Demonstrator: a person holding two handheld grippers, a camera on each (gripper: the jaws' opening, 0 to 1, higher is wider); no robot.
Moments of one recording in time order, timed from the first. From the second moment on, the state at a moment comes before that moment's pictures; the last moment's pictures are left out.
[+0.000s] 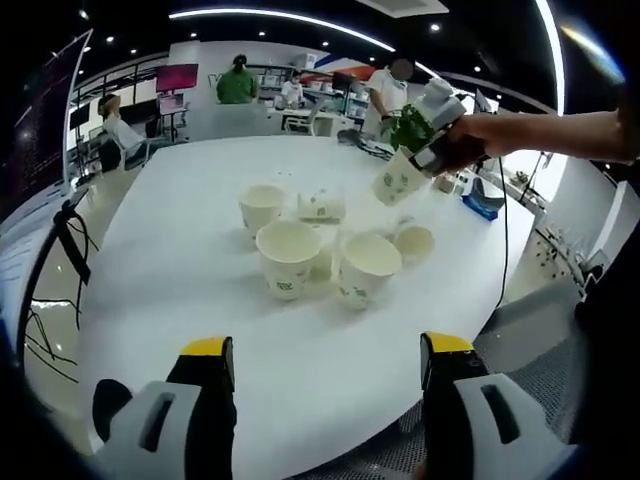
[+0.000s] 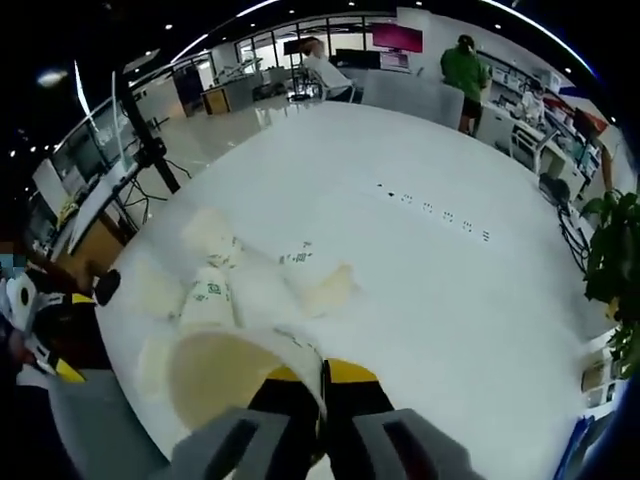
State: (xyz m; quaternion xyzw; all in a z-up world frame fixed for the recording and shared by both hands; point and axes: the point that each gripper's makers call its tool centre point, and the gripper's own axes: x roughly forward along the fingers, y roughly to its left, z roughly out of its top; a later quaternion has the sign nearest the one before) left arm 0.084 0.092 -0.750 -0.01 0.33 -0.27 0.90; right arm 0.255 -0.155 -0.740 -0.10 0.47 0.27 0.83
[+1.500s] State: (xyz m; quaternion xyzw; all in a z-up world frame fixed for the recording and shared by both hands) left arm 0.070 0.092 -0.755 -0.01 0.33 -0.29 0.90; right arm 0.176 -0.050 -0.740 -0.21 0.49 0.42 0.74
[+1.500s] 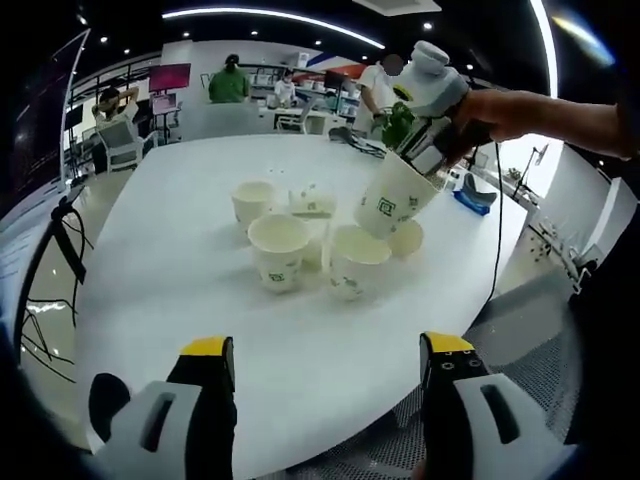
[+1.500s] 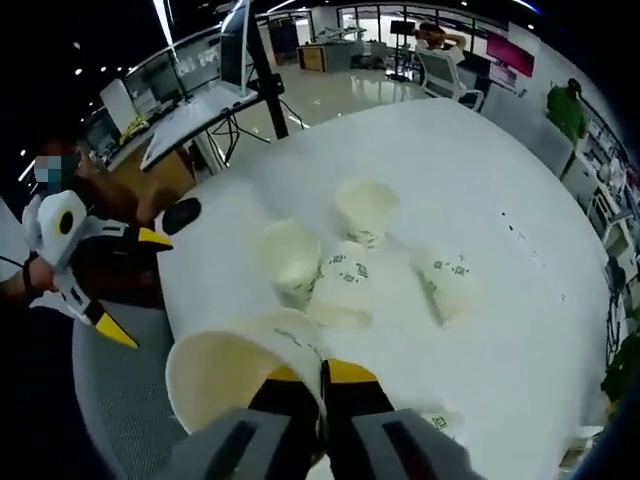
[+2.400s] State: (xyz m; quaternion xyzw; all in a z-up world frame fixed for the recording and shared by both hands) left arm 0.066 0.097 -0.759 -0.01 0.34 -0.29 0.90; right arm 0.176 -0.027 -0.775 -0.29 0.49 0.45 0.69
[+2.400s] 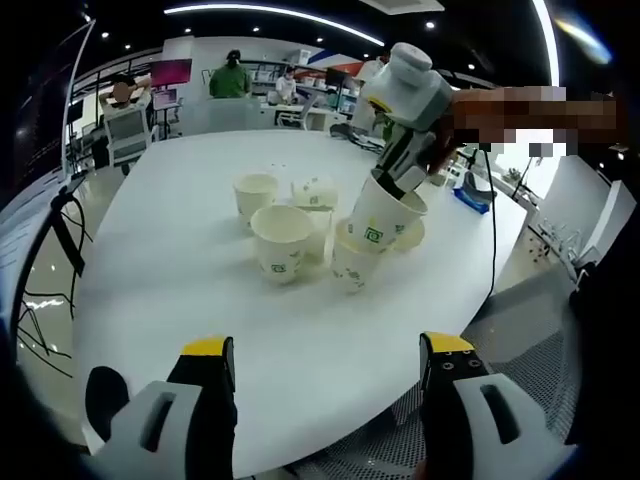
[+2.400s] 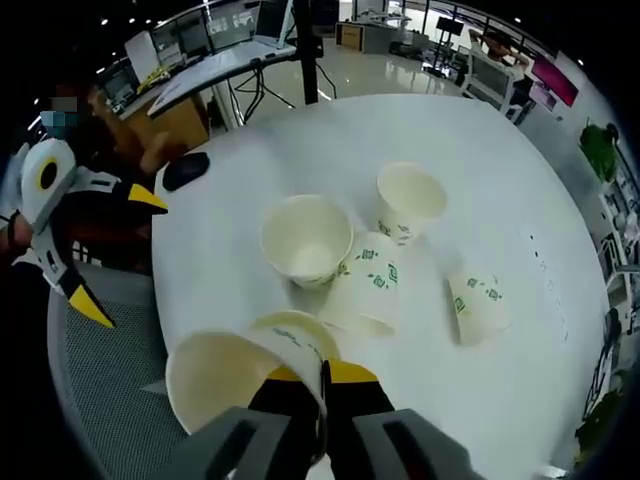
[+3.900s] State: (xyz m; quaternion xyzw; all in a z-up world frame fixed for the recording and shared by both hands) left arm 0.071 0.092 -0.760 -0.01 0.34 -0.30 0.89; right arm 0.184 -0.033 -0.763 -0.28 0.48 0.45 0.70
